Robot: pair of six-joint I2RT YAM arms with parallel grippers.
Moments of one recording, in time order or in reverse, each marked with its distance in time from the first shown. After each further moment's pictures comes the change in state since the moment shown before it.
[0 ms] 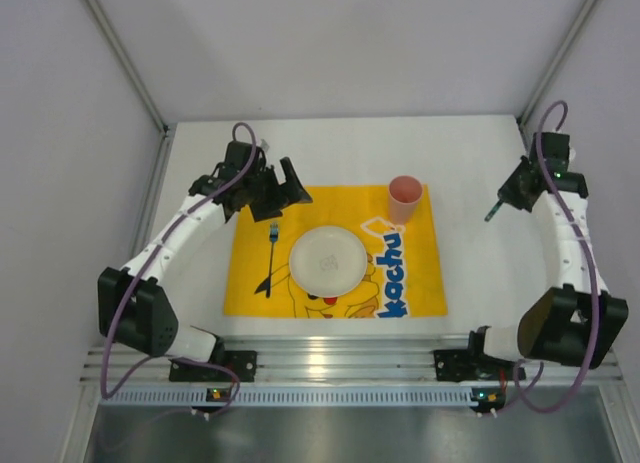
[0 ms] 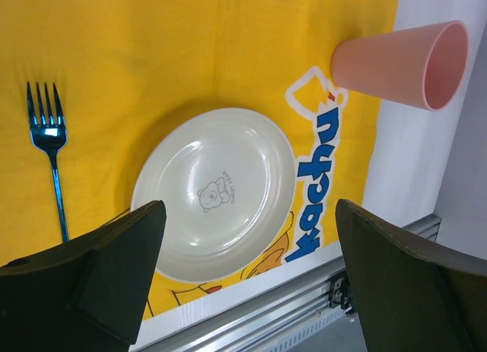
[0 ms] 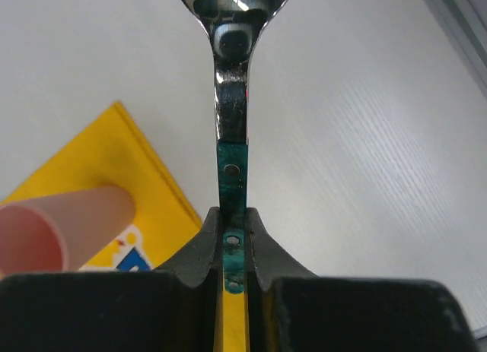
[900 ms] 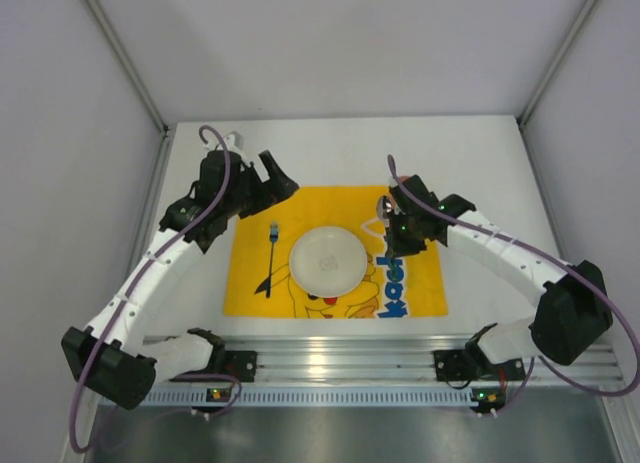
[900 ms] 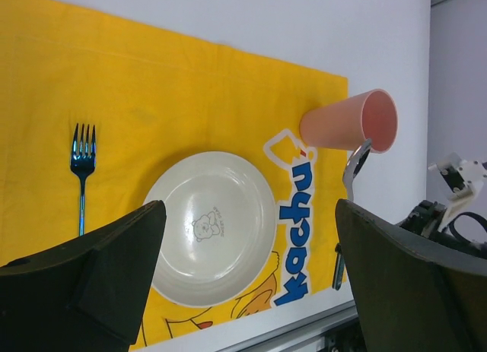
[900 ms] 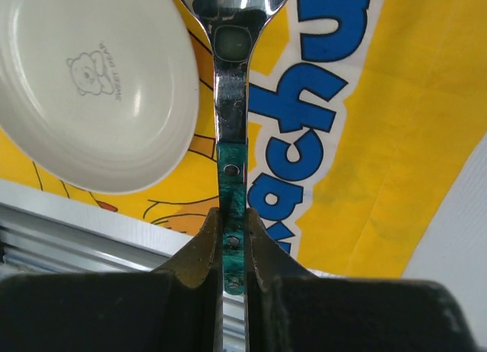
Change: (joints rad) left arm -0.068 -0.266 -0.042 0.048 -0.243 -0.050; right arm 0.822 -0.006 -0.160 -0.023 -0.124 0.034
